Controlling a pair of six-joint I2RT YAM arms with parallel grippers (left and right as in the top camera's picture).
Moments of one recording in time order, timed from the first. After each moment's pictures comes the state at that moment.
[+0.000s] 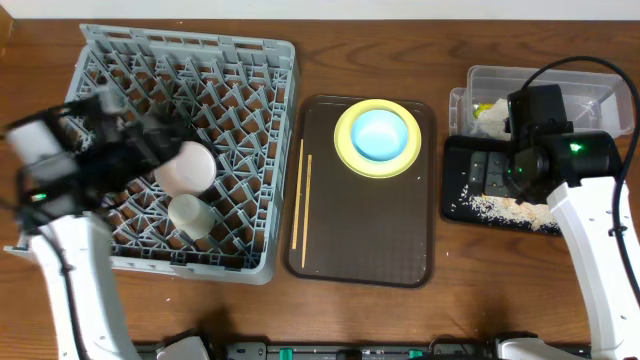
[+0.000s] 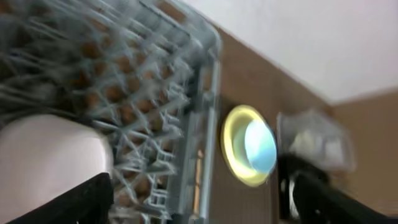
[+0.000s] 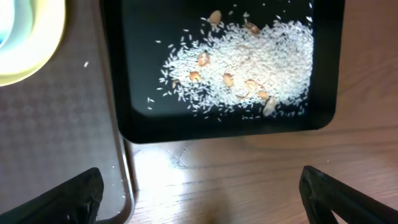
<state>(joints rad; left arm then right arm) 0.37 1.27 1.14 -0.71 0.74 -0.21 0.09 1.39 1.32 -1.25 0.18 0.26</state>
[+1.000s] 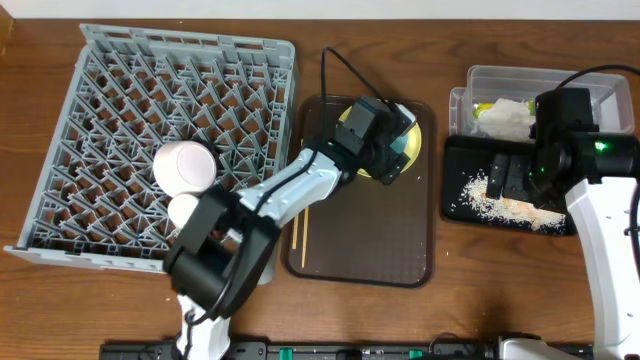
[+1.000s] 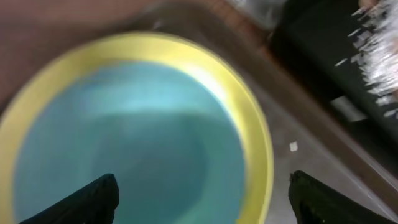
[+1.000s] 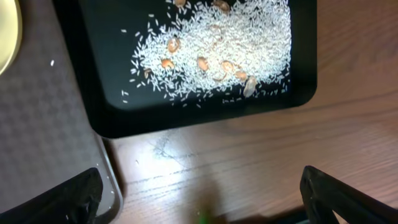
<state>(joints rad) -0.65 1.99 1.31 -0.16 0.18 0.10 -0.02 1.39 1.32 -1.31 0.17 0.26</state>
